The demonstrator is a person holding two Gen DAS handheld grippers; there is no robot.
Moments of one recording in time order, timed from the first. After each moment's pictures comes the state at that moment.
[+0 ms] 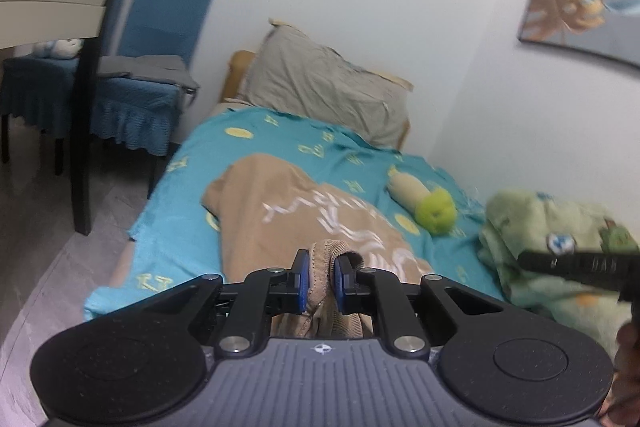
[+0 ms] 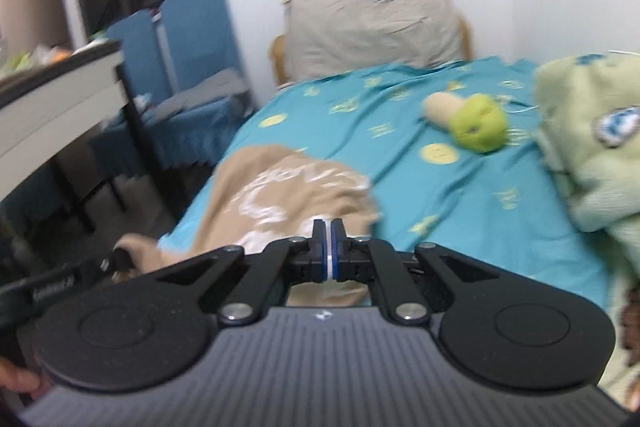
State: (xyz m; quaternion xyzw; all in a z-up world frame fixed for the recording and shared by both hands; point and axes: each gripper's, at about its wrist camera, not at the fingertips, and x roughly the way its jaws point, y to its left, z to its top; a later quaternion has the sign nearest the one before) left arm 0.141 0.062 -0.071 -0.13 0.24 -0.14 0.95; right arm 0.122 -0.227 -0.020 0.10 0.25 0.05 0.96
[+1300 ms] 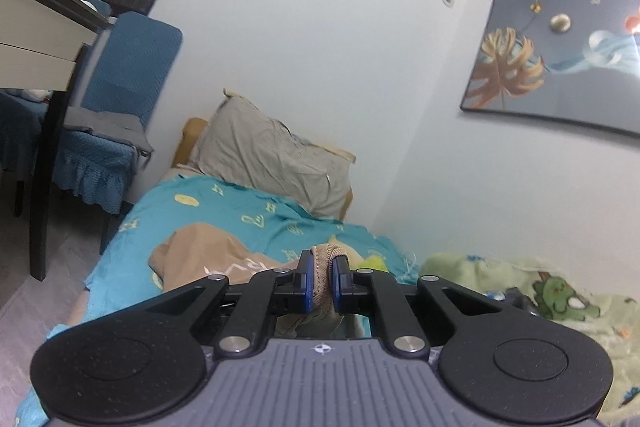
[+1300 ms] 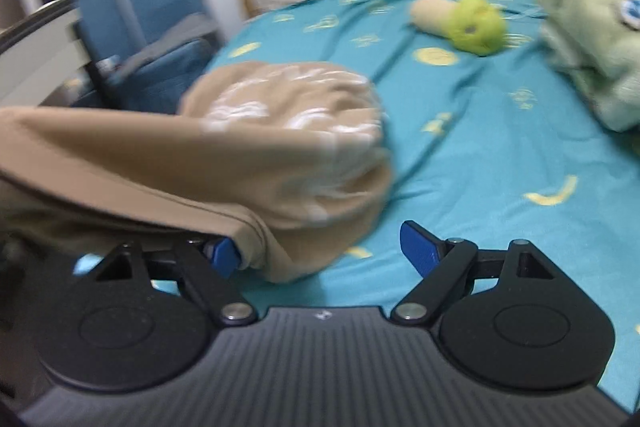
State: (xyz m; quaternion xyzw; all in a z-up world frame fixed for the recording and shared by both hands) left arm 0.087 0.057 -0.034 -0.18 0.11 -0.19 0.96; right arm 0.159 -0.197 -0.090 0.14 0.33 0.00 0.94
